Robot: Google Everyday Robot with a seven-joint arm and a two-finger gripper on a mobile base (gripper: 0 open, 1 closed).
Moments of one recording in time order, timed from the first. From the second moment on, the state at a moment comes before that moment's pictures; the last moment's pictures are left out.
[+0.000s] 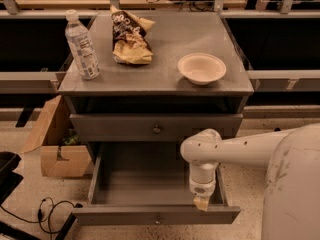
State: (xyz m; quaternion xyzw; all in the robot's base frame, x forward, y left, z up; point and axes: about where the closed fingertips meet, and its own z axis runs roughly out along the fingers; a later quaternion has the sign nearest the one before) arm 0.430 -0.161 0.455 0.56 -0.81 -0.06 0.16
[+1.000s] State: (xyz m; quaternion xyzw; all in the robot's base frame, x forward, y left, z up) arm 0.433 -0.161 0.459 0.55 -0.82 -0.06 0.17
